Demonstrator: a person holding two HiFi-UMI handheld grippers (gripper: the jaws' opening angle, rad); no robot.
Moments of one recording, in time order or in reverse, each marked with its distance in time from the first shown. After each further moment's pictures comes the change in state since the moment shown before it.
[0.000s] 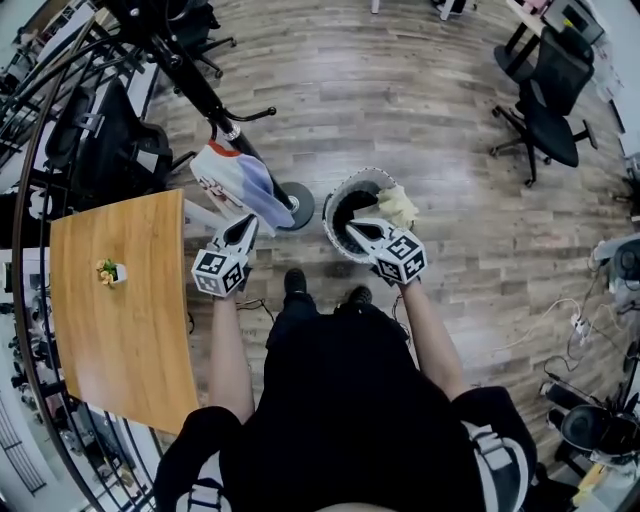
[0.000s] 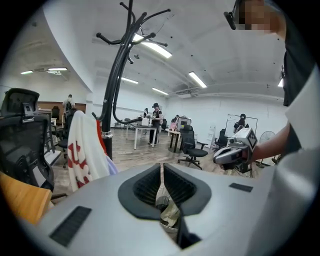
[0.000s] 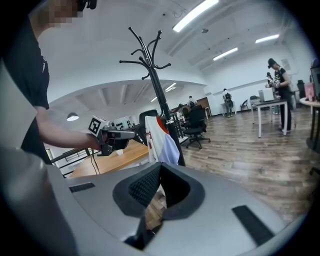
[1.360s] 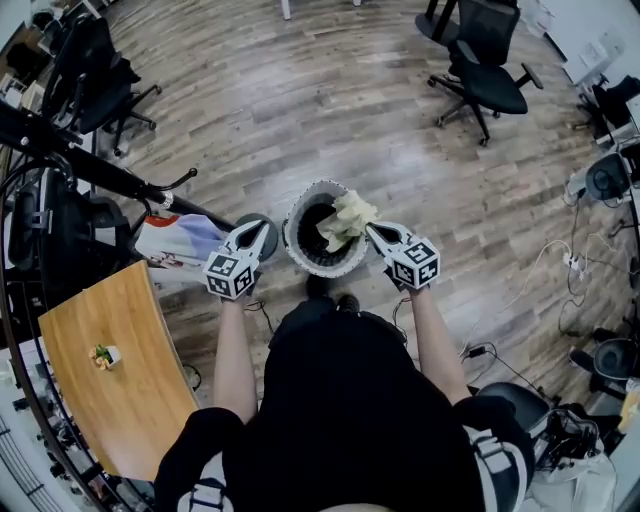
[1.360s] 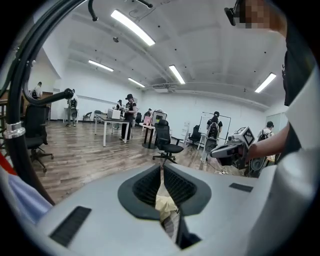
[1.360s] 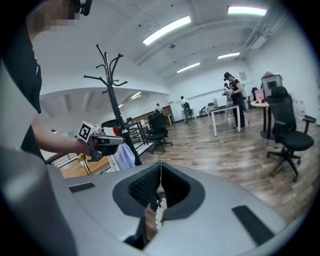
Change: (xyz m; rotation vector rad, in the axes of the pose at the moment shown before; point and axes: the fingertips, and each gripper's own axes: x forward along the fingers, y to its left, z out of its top) left arm 0.171 -0.086 0.005 0.043 0.081 -0.329; right arm -0.131 -0.126 -0.032 0.181 -0.083 -0.397
